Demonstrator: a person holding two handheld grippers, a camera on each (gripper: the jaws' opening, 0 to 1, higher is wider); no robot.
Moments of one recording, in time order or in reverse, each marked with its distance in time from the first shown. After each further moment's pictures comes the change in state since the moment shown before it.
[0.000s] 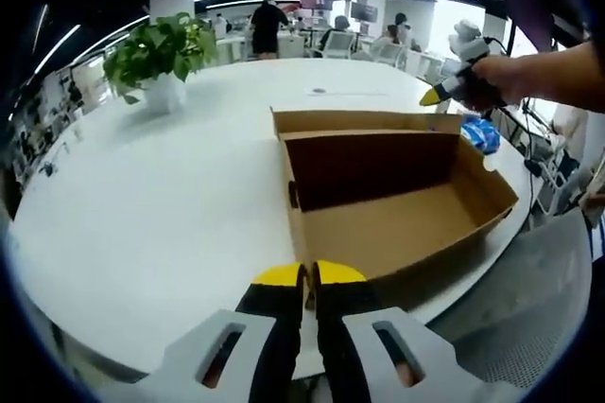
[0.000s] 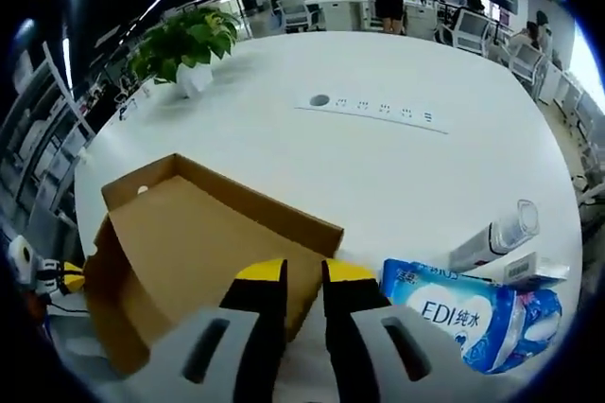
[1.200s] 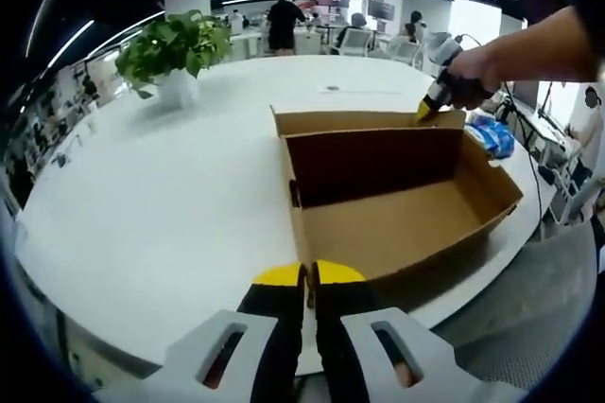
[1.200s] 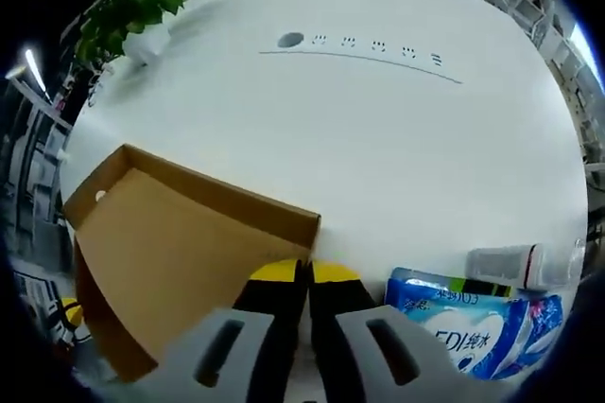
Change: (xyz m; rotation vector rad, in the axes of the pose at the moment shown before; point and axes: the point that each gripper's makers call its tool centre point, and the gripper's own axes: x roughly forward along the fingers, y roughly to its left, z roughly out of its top) left arm 0.002 -0.005 0.001 -0.033 0.018 0.073; right arm 0.063 -0.005 0.005 0.062 0.245 -0.018
